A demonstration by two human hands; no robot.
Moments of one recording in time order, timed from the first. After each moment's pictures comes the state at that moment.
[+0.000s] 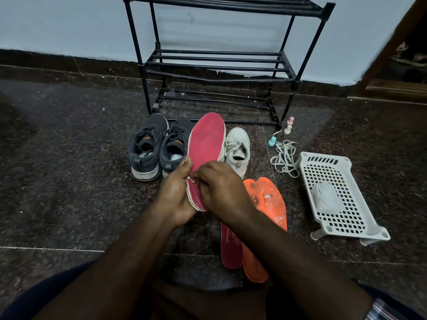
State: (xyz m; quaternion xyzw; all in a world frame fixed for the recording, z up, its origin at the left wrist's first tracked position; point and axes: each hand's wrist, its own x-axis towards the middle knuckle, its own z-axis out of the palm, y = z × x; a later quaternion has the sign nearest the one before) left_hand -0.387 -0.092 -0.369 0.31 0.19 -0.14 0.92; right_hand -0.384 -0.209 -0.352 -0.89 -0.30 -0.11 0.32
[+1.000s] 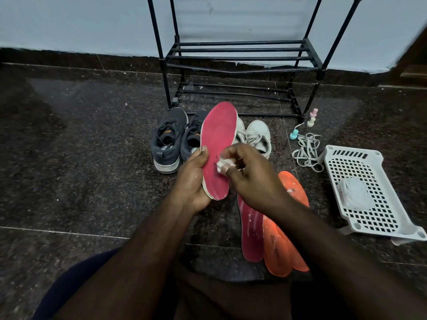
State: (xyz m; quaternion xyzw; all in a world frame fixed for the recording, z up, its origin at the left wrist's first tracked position) left_hand -0.382 -0.080 -0.366 0.35 0.16 -0.07 0.92; right_hand -0.384 -0.219 -0.335 -0.86 -0.23 -0.04 0.45
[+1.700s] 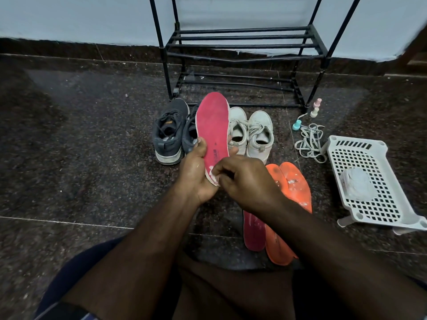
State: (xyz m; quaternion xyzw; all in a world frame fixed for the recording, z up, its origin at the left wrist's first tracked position) left_hand -0.379 -0.083 -0.375 0.32 0.23 -0.10 0.91; right_hand -0.399 -0.209 -0.344 -0.89 -0.29 -0.04 0.34
